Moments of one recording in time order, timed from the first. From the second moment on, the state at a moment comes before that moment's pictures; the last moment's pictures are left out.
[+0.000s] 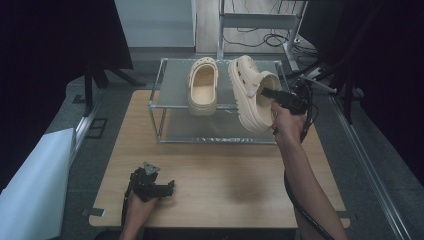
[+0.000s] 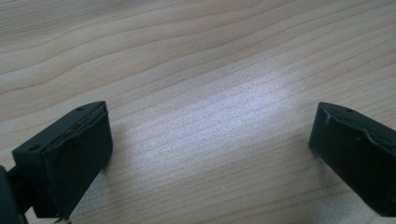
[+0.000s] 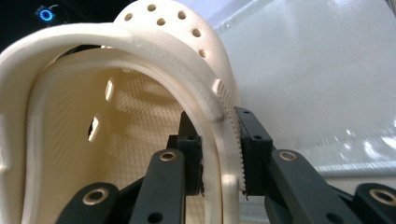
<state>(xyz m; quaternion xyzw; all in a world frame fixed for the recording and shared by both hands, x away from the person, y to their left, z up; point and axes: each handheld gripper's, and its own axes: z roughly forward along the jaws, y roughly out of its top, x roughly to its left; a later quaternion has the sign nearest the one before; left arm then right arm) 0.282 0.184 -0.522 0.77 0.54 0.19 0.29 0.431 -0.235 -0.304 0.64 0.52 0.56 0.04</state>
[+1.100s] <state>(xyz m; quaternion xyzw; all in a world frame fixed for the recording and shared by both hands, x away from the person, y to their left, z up) 0.281 0.183 -0.522 0.77 0.53 0.19 0.30 0.496 -0.200 -0.310 0.68 0.51 0.51 0.11</state>
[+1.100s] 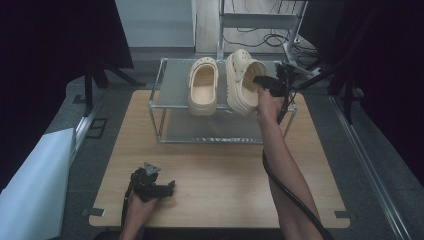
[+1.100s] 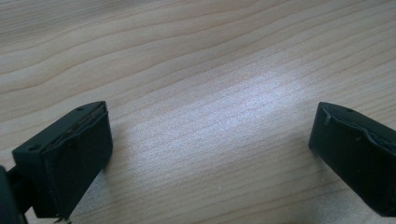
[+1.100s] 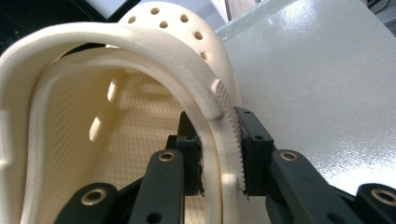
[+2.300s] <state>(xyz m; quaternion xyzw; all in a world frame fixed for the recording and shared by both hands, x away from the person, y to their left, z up) 0.281 0.183 -0.522 0.77 0.53 0.19 0.30 0.510 -0.169 -0.314 0.64 0.53 0.55 0.08</state>
